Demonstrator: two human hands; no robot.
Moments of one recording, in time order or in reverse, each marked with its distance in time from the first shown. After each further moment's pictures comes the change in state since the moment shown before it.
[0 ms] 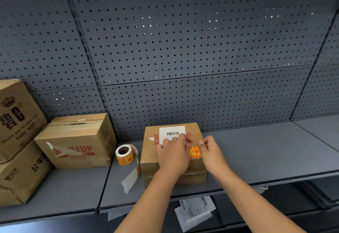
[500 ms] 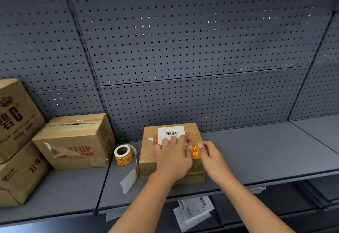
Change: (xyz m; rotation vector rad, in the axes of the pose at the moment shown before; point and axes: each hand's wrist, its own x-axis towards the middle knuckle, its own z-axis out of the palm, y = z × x) left_hand -0.007 -0.007 0.000 0.100 -0.025 0.104; right_hand -0.016 0.010 -0.008 0.047 -0.049 -0.076
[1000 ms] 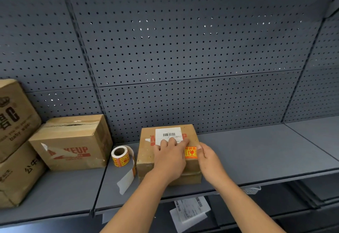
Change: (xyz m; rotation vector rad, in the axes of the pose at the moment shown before) left_hand -0.003 -0.001 -0.009 0.100 -0.083 0.059; right_hand 0.007 0.011 0.007 -0.016 0.013 -0.014
